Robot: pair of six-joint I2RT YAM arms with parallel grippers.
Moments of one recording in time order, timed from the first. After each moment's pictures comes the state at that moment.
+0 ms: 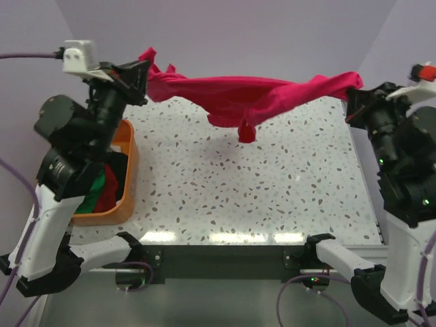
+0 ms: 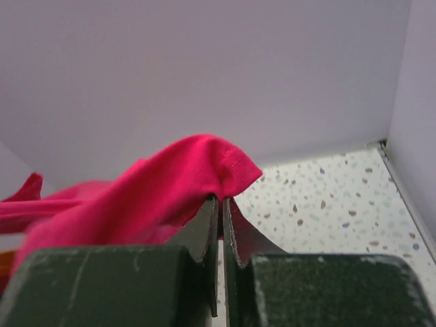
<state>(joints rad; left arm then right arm) -0.63 1.14 1.75 -0.33 -0.33 -0.20 0.17 1.03 1.80 -0.77 0.19 0.30</state>
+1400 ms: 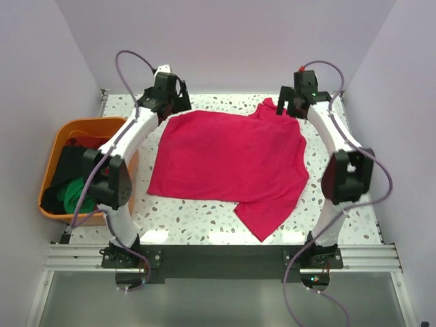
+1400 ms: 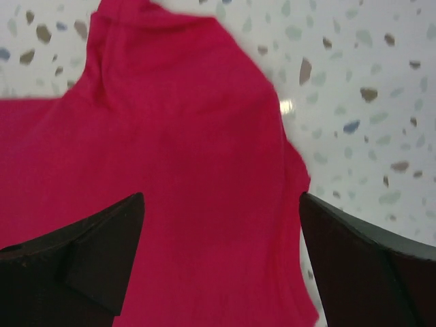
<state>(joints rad) -0.30 1.97 1.77 -0.49 -0.31 -0.41 0.12 2.04 1.91 -0.67 0.24 0.24</state>
